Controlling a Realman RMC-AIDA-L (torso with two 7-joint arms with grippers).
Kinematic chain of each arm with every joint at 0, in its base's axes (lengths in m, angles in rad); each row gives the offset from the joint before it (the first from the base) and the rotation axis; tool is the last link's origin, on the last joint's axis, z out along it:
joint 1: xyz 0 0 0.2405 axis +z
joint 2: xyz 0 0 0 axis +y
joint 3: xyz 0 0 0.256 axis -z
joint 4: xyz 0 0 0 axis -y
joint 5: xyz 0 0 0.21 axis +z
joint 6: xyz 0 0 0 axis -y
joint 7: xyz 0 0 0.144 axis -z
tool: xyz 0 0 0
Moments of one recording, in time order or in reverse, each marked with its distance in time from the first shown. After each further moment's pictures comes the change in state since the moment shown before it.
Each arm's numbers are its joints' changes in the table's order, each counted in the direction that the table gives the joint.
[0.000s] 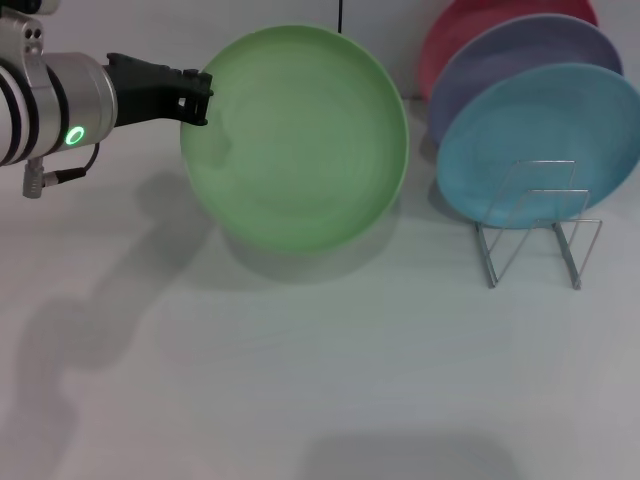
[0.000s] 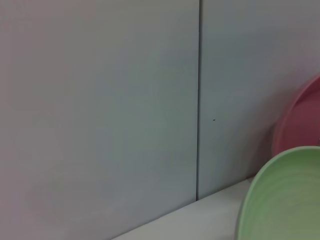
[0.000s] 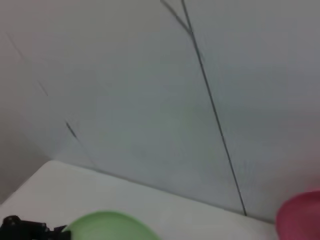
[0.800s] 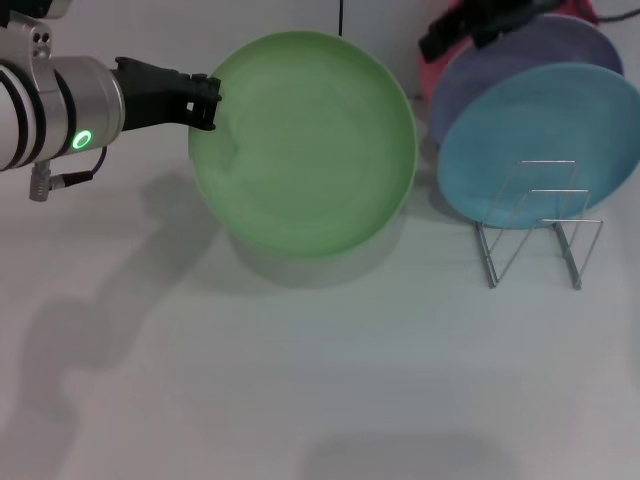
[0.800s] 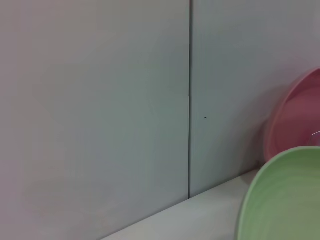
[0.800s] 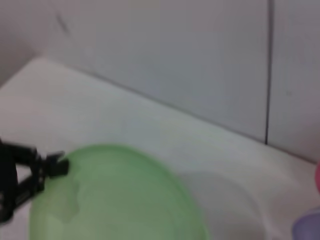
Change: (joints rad) left arm 0.001 -0.002 -0.010 0.005 -0.010 0.006 -0.007; right arm 0.205 -0.003 0.210 -0.344 -0.193 -0.063 0.007
